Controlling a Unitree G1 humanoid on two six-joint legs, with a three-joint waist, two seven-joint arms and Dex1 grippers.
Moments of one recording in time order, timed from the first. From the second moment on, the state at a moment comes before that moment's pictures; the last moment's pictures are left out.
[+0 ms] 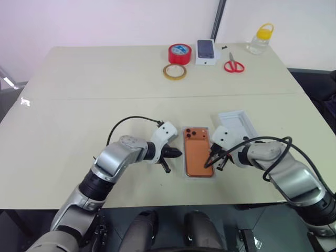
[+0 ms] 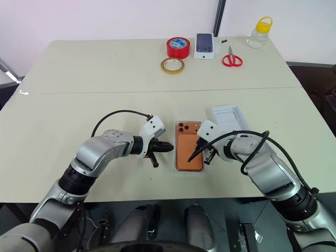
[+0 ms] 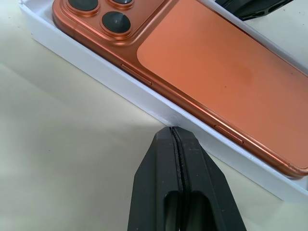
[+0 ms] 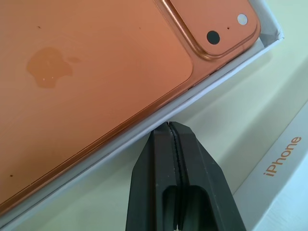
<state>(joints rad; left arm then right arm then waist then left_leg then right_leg) -0.56 0.36 -0.37 -0.19 -0.34 1.04 -0.71 -0.36 -0.81 0.29 -0.56 0.09 1.14 0.70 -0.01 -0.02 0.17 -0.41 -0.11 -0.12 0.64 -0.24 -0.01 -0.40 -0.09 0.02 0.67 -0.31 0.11</state>
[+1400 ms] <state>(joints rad) -0.35 0.63 -0.22 -0.29 -0.38 0.56 -1.02 -0.61 -0.68 0.02 -0.25 0.36 1.61 0.44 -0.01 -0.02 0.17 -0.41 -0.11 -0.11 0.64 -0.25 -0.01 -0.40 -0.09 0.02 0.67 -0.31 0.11</state>
